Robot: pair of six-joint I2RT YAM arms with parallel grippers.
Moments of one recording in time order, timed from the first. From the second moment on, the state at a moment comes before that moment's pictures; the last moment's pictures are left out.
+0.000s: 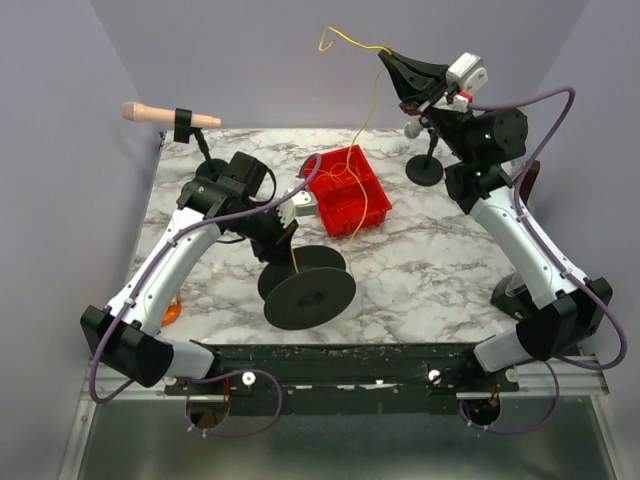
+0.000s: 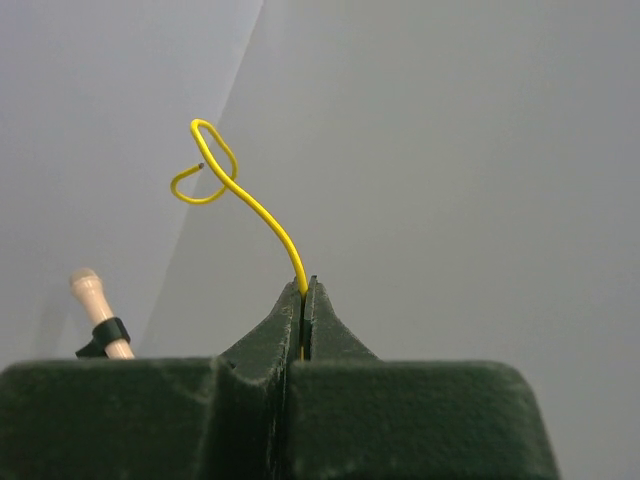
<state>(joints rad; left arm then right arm) -0.45 1.35 1.45 -1.26 0.69 0.54 0.42 1.48 1.54 0.67 -0.48 -0.20</state>
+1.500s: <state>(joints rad) -0.26 1.59 1.45 -0.93 1.05 0.14 0.87 1.43 1.08 1.30 -0.18 -0.09</state>
